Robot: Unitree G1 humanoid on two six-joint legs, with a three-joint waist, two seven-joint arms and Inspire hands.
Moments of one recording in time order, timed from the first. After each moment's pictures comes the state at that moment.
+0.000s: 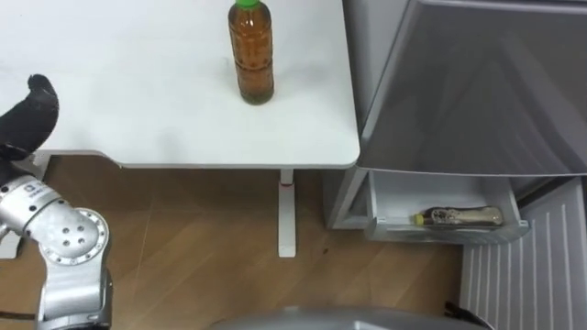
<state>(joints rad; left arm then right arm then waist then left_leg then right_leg) 0.23 0.23 0.23 -0.07 0.10 -0.29 0.82 0.15 -0.22 -0.03 1.25 0.27 -0.08 0.04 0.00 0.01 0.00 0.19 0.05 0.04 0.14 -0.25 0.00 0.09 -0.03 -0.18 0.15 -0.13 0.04</state>
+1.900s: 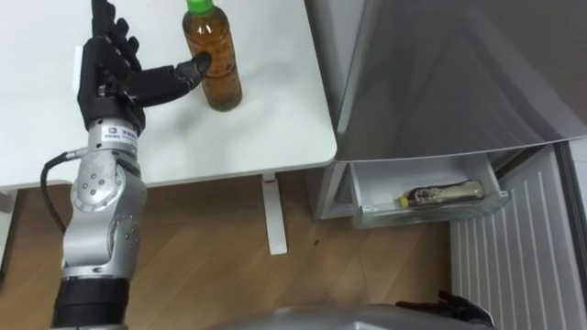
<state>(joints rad) 0.04 0.26 0.08 -0.02 -0.41 -0.02 0.11 0.09 -0.23 -0.06 1.27 0.19 -0.03 0.09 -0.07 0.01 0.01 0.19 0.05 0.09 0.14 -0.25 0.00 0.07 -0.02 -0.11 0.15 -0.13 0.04</state>
